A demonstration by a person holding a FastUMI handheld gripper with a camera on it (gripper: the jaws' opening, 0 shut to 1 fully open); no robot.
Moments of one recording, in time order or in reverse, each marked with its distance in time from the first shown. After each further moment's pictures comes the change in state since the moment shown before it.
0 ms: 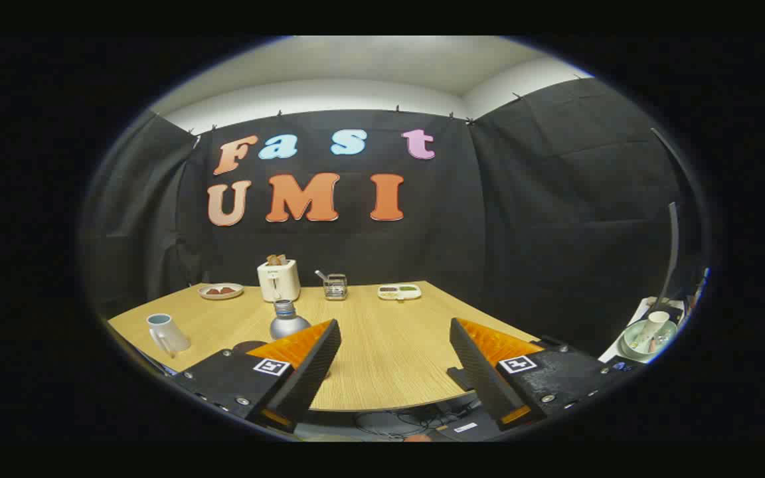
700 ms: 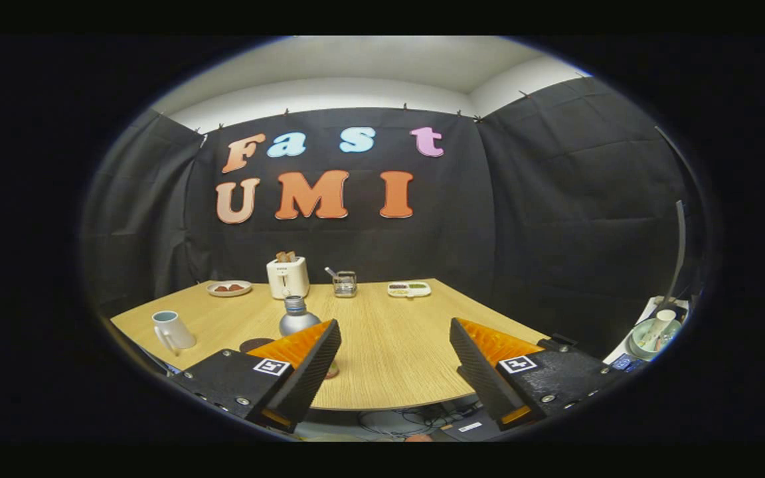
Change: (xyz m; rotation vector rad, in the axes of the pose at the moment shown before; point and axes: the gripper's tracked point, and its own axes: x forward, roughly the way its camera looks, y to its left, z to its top) arm 0.002 0.008 -0.007 -0.006 0.014 0.035
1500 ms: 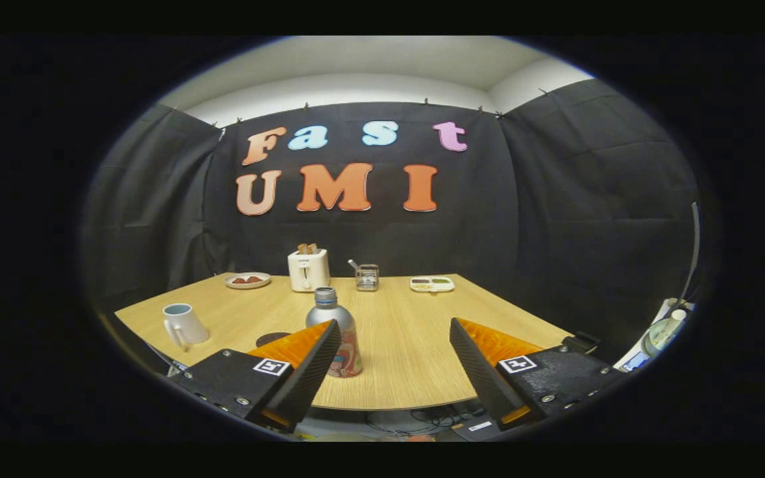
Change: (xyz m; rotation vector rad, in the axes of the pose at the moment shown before) arm 0.010 0.045 -0.014 -0.027 0.029 0.102
